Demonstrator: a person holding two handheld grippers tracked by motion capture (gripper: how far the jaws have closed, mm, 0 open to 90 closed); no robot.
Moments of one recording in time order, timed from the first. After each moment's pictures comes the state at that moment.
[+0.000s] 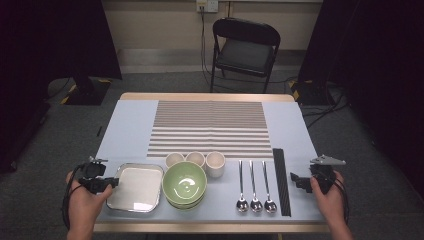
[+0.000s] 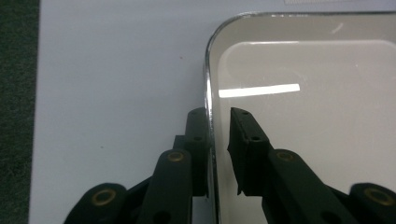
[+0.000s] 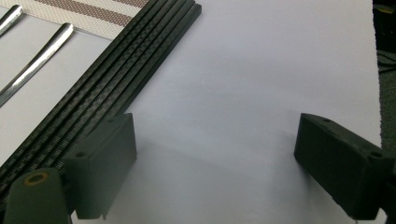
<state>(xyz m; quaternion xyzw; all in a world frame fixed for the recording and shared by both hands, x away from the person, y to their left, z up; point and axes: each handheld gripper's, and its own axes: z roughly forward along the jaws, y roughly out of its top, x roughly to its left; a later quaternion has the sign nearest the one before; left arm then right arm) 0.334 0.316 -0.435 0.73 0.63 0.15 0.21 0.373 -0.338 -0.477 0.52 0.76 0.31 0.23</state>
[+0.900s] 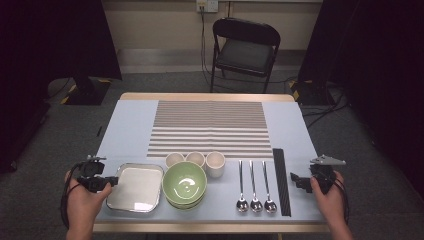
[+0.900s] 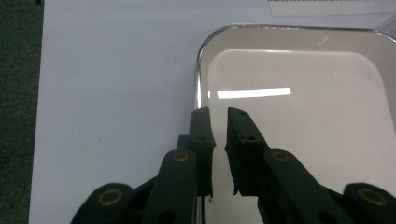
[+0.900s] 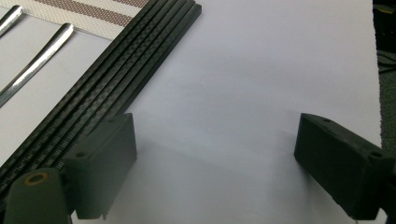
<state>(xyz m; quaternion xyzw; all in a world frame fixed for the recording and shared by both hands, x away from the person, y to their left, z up) 0.327 0.318 -0.418 0.71 0.65 0.14 0.23 0.373 -0.338 -0.477 0.52 0.76 0.32 0.23</state>
